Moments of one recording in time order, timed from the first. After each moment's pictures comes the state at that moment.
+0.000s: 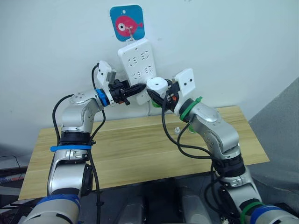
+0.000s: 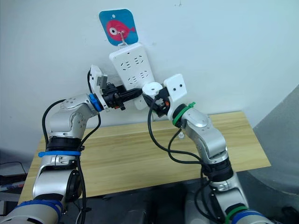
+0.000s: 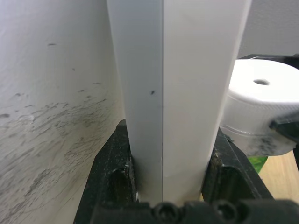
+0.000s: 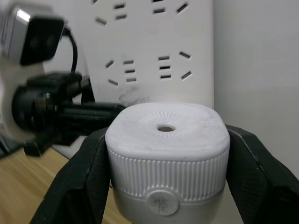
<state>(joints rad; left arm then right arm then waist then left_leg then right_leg) -0.83 0.45 0.11 0.40 -0.37 0.39 -1.01 -0.68 -0.05 0.12 -0.21 0.30 0.69 0.30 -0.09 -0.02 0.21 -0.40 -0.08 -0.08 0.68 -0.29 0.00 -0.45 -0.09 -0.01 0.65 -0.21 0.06</state>
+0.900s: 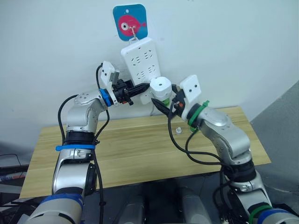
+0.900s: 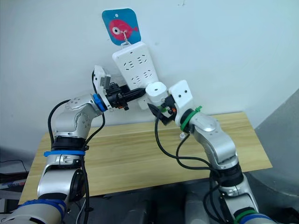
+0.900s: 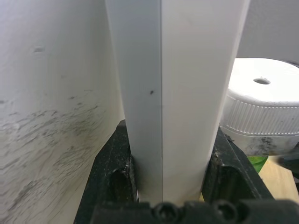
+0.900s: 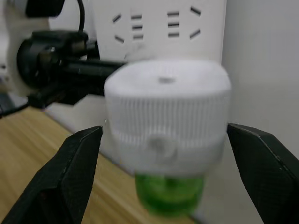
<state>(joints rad) -0.84 0.42 0.11 0.43 -0.36 0.34 -1.03 -0.57 -0.24 0.17 -0.36 0.26 0.73 0.38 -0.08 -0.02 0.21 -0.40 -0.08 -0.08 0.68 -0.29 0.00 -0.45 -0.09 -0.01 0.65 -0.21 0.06</state>
